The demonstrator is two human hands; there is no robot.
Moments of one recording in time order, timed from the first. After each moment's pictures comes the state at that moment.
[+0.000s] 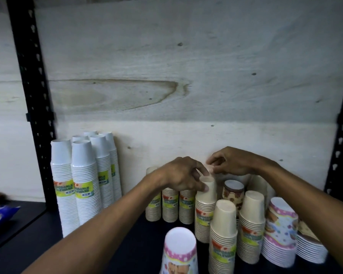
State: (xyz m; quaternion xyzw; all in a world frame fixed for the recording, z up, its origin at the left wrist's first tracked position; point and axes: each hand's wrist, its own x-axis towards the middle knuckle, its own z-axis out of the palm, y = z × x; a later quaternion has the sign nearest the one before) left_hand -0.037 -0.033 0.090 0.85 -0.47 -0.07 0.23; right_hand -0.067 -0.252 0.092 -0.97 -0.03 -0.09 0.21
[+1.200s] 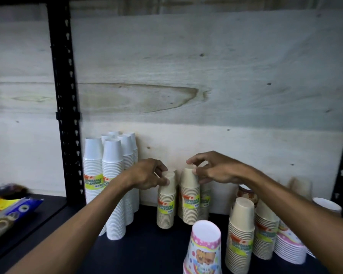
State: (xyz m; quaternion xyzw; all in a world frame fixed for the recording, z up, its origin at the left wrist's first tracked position) left_hand 0.011 0.089 0.072 0.89 -0.35 -0.01 0.29; right_hand -0.074 -0.135 0.087 -0.91 -0.04 -0.07 0.40
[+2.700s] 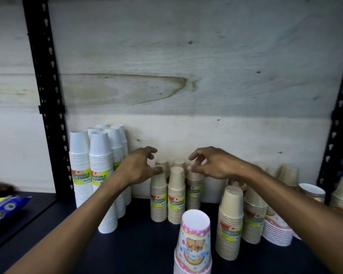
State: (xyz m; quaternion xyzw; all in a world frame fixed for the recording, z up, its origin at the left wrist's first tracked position) left_hand 0.006 0.079 0.063 0.90 -0.32 0.12 0.27; right_hand -0.096 -0.148 0.086 -0.97 0.00 -0.11 0.21
